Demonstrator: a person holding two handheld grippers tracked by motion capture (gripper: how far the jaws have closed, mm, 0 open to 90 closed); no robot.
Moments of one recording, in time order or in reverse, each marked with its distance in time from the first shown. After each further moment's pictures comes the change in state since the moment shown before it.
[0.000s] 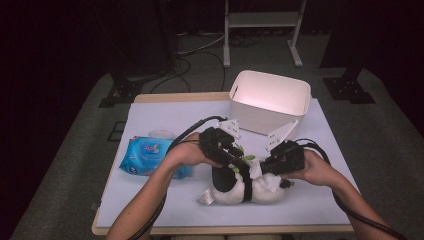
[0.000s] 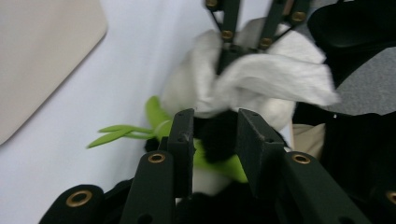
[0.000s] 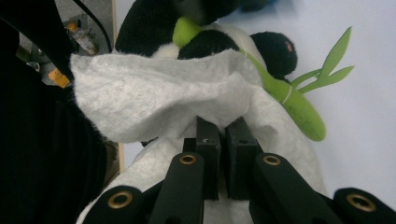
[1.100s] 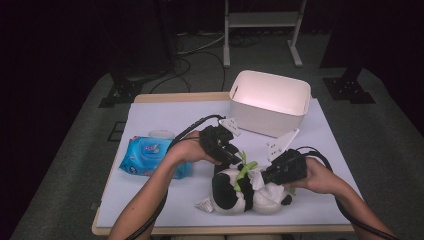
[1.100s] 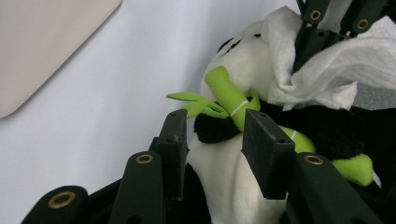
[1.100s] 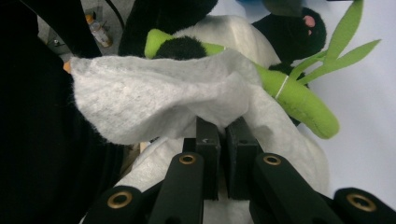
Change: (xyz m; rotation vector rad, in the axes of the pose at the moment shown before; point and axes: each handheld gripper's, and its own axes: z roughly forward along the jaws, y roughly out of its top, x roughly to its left) left arm 0.018 -0.007 0.013 0.067 0.017 -0.061; right arm 0.016 -0.009 0.003 0.011 0.041 -0.034
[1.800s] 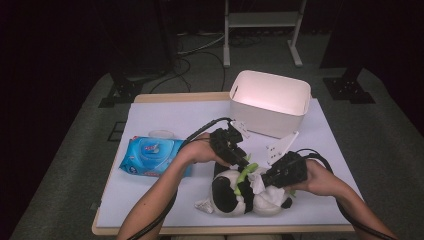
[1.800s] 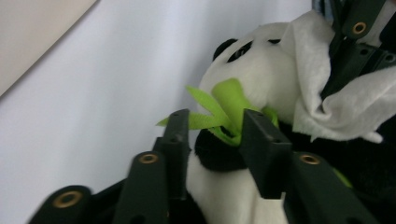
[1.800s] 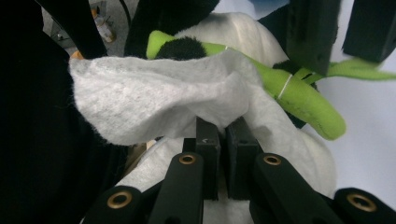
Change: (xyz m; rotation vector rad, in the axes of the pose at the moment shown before) left arm 0.004 0.010 0.031 0.018 -0.069 -0.005; right arm 0.006 0.000 0.001 0.016 0.007 -0.020
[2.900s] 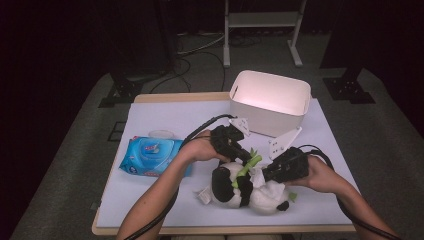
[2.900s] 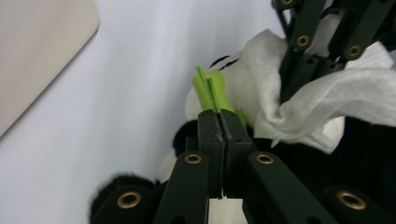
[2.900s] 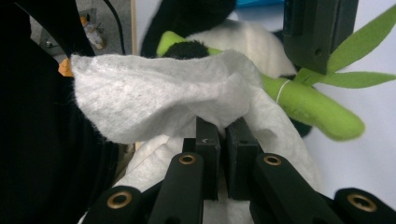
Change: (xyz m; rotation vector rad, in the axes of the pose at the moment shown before) left arm -0.005 0.009 -0.015 -0.060 -0.007 0.059; right arm -0.006 0.003 -0.008 -0.029 -0.040 0.004
